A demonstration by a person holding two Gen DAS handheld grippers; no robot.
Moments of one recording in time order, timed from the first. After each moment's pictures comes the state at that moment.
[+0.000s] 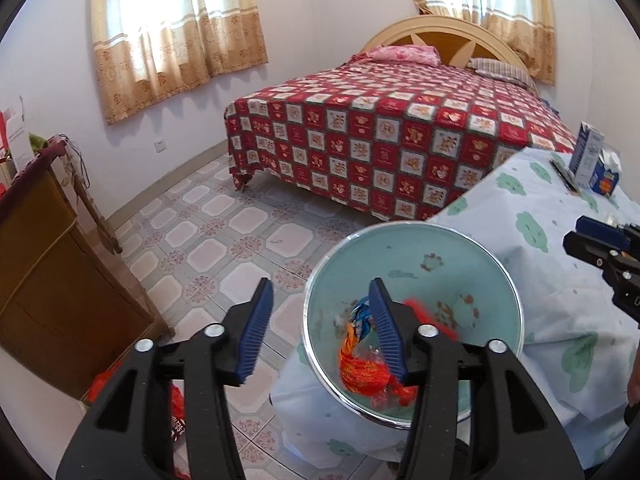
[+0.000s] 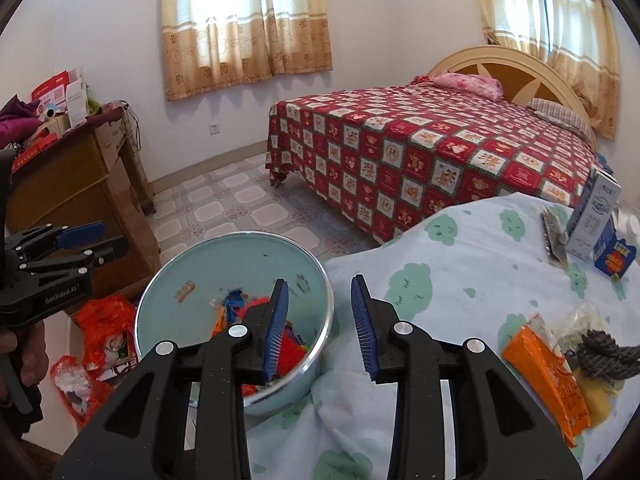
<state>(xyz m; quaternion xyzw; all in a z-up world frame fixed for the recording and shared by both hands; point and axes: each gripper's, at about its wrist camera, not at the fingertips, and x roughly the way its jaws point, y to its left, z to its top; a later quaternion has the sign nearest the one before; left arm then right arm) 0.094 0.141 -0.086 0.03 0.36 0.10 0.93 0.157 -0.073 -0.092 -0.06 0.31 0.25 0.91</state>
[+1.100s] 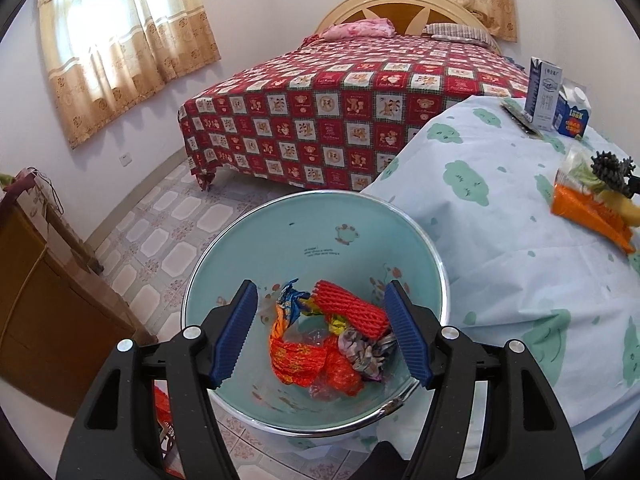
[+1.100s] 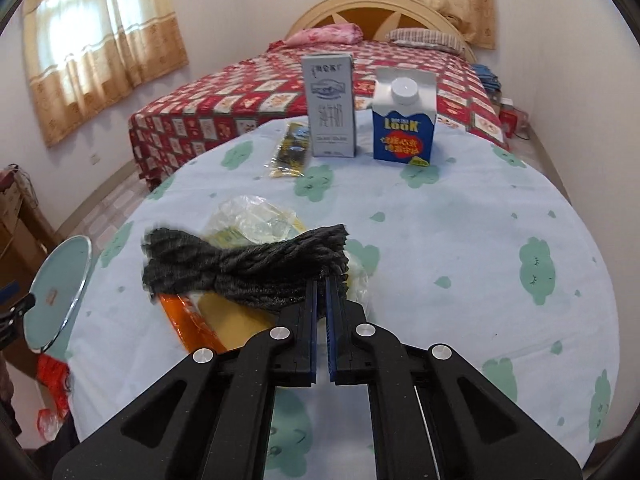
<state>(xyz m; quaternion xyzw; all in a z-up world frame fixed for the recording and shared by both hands) 0.110 0.050 -0.116 0.08 0.39 0.05 0.92 0.179 -0.330 -0.115 0.03 0.37 0.07 0.93</state>
